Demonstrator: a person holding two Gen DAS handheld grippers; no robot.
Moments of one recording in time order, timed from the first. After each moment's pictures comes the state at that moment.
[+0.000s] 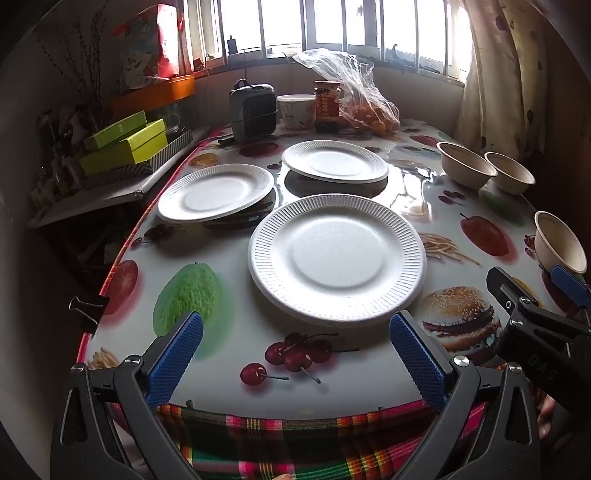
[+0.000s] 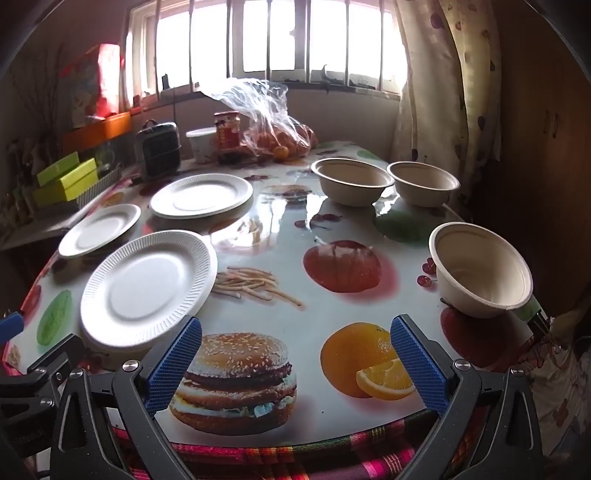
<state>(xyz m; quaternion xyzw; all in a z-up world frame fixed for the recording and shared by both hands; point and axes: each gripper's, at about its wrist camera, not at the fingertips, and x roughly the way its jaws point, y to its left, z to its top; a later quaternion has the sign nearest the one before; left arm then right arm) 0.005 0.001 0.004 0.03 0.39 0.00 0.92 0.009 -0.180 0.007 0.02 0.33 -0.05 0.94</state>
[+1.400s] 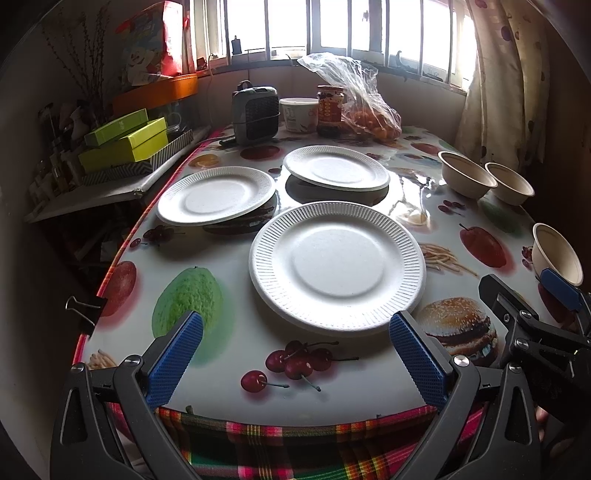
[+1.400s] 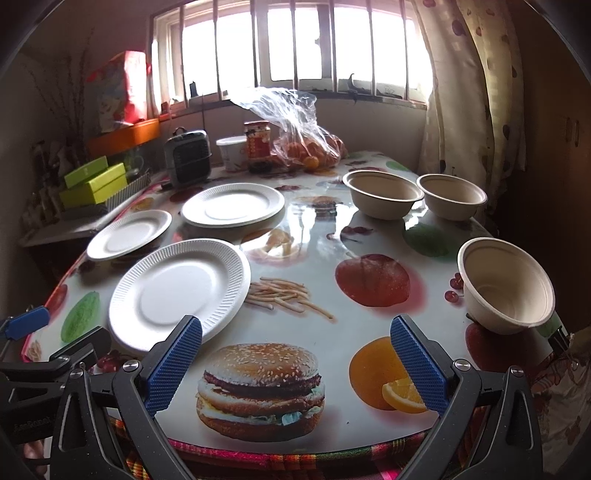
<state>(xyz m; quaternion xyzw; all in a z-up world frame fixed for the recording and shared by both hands) 0.010 0.005 0.008 0.01 0.38 -0.01 0.92 0.009 -0.176 0.012 0.03 0.32 0.01 0.95</state>
